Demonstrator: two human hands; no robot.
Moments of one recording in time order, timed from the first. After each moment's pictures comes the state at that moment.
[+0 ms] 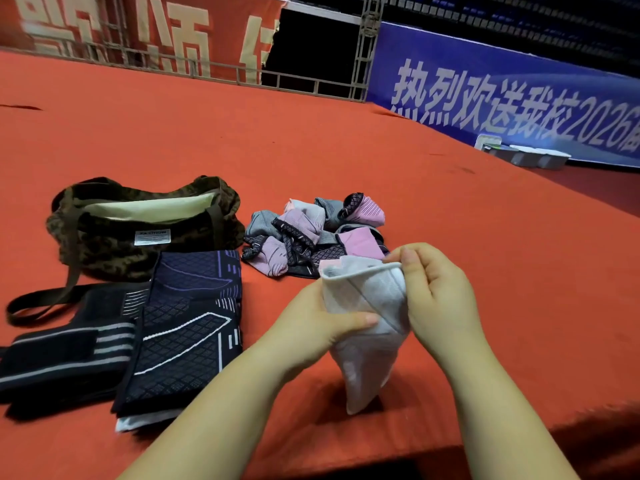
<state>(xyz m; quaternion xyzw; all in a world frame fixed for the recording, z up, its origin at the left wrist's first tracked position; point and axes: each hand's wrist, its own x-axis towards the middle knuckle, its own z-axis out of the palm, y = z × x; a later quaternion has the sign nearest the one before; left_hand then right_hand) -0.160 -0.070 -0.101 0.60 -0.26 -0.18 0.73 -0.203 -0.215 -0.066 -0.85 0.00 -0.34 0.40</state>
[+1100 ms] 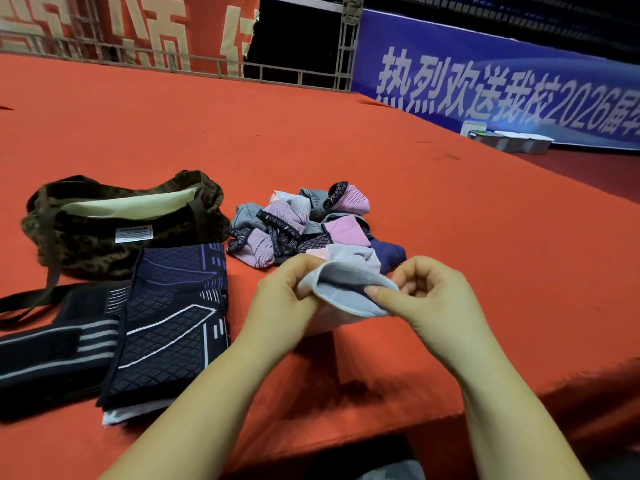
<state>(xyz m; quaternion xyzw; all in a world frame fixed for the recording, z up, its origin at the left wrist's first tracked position) -0.169 -0.063 -0.102 0.73 -0.22 0.01 0.64 -0.242 -0.217 -0.059 -0.81 0.10 -0.20 0.54</state>
